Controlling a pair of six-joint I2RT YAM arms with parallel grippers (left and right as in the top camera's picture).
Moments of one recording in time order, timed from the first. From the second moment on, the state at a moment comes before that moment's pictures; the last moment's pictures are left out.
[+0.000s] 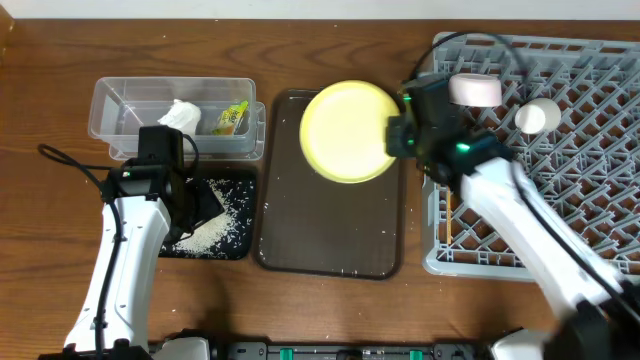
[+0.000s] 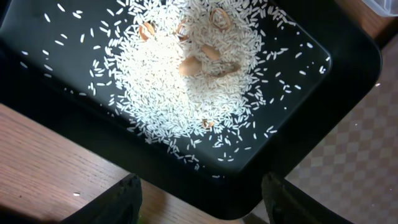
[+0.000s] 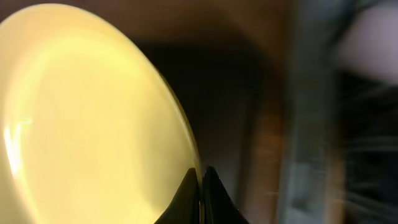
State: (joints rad) left arm 0.08 1.34 0.99 -1.07 0.00 -0.51; right arm 0.41 1.52 1.23 -0.55 0.10 0.35
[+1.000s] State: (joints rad) left arm 0.08 1.34 0.99 -1.07 0.00 -0.51; right arm 0.27 1.44 1.23 -0.86 0.68 0.18
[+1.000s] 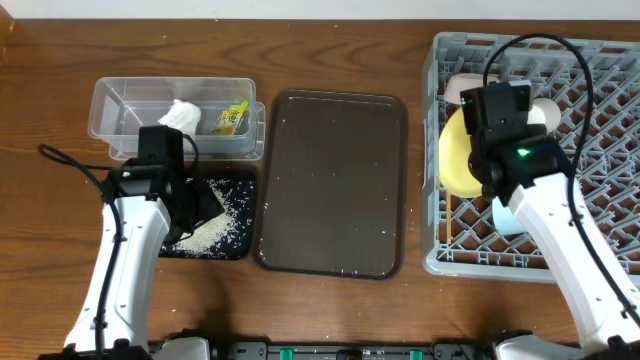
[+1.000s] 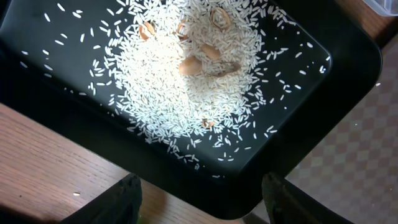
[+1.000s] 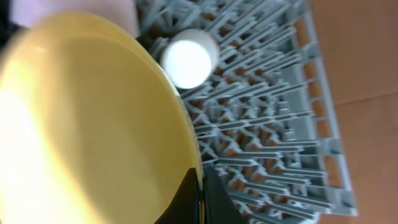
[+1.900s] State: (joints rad) left arm 0.08 1.34 0.99 -1.07 0.00 -0.51; right arm 0.37 1.42 1.23 -0.67 0.29 0.36
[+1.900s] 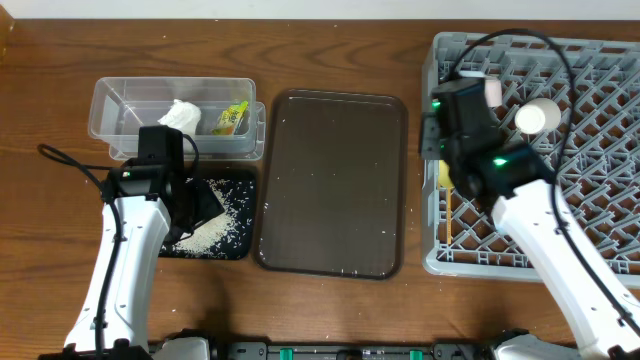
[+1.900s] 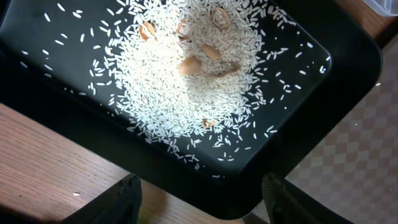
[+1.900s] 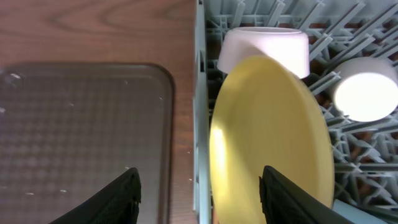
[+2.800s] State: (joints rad) left arm 0.01 1.29 1.02 -1.28 0.08 -0.30; right arm 0.08 1.25 1.22 -1.03 -0.13 0.29
